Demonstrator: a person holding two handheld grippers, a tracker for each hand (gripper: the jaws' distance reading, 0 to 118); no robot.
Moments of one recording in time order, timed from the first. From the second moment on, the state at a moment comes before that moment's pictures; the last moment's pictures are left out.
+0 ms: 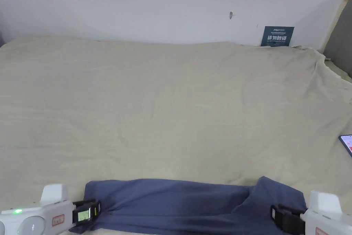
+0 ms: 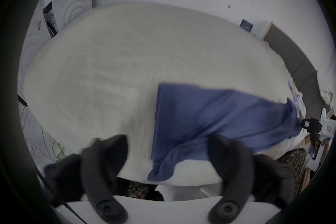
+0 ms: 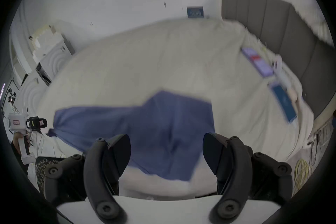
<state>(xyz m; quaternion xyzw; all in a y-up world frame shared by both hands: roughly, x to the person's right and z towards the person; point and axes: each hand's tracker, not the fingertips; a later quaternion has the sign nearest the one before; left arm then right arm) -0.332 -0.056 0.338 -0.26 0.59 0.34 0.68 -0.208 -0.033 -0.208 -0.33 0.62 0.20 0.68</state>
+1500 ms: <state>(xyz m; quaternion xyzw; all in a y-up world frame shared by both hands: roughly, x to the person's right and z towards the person) -0.337 0.043 0.296 -0.09 0.60 0.19 0.77 -0.216 0.087 -0.097 -0.01 0.63 0.09 0.77</state>
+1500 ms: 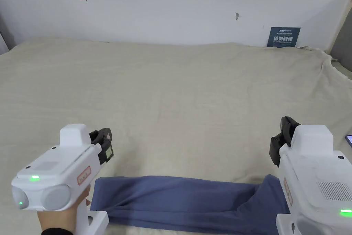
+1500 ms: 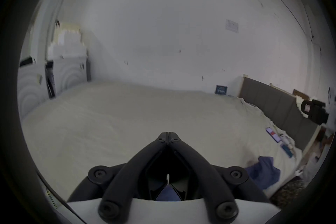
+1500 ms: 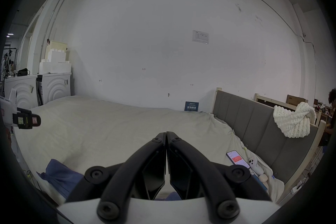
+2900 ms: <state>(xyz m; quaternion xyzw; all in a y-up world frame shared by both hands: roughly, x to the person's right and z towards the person) -0.418 -0.121 0.388 -0.25 0.44 0.49 0.71 -0.236 0.057 -0.119 -0.06 0.60 0.14 0.79</state>
